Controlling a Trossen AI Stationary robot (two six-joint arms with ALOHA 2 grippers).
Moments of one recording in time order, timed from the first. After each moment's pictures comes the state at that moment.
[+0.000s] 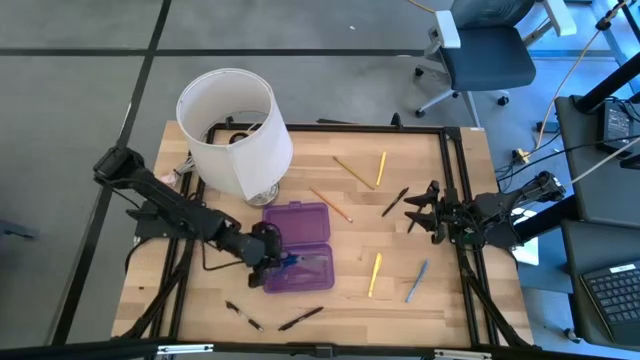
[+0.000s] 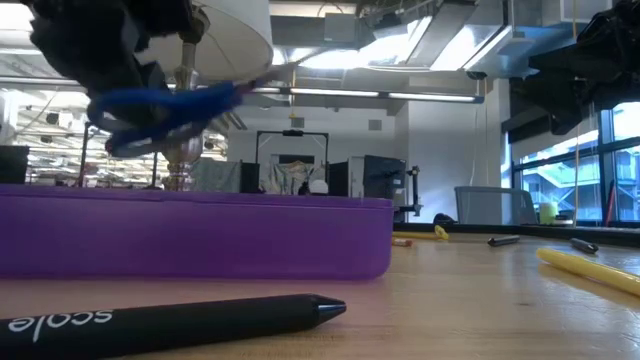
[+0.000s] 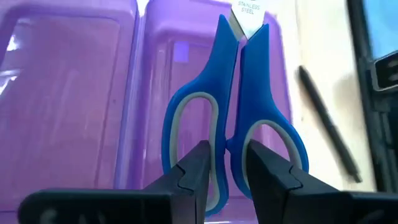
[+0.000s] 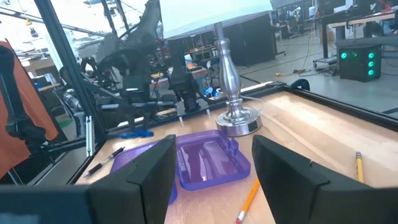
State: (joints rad) left arm -0.47 1.35 0.72 -0.23 -0.17 -0.60; right arm 0.40 0.01 0.01 0.08 0.51 0.23
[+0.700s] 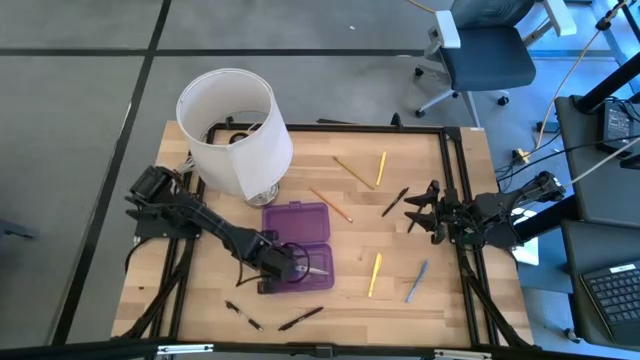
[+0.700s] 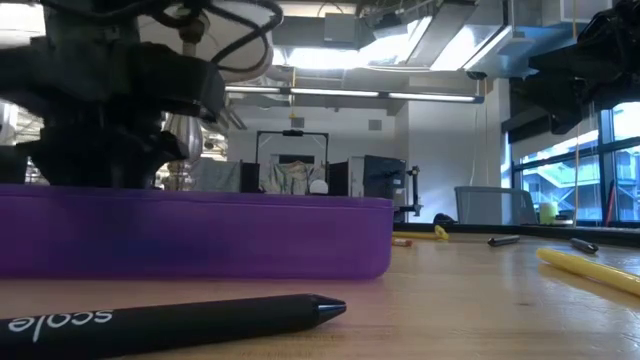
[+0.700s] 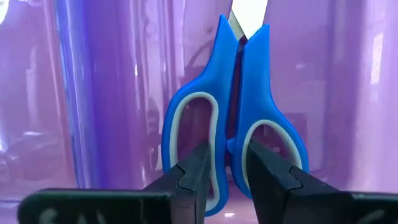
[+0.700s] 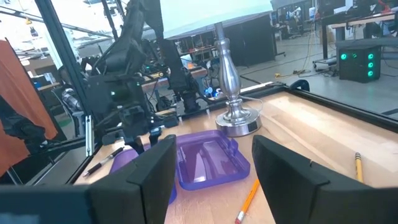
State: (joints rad) left arm -0.45 1.75 0.99 -0.57 -0.11 -0.52; right arm 0.40 0.01 0.01 0.08 0.51 0.22
